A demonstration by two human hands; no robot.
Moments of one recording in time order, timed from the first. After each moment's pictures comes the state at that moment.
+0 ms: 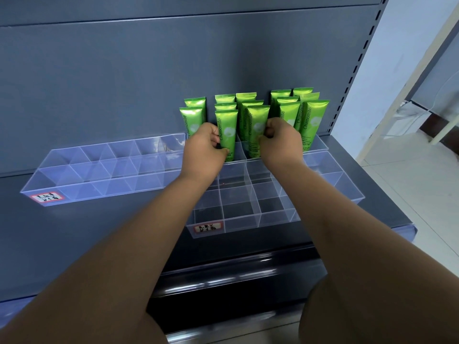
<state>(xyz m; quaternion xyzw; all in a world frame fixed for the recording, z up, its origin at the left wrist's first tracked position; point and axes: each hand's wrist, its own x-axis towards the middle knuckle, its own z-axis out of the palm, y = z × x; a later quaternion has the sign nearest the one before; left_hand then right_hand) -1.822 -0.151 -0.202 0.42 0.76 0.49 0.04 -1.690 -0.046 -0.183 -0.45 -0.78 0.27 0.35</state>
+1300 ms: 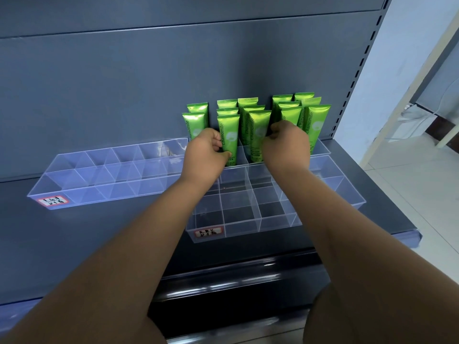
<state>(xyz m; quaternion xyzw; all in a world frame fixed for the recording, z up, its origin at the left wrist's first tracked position) -1.821 -0.154 -0.195 0.41 0.77 0.49 0.06 -1.683 -0.056 -0.168 -0.48 -0.77 0.23 0.35</state>
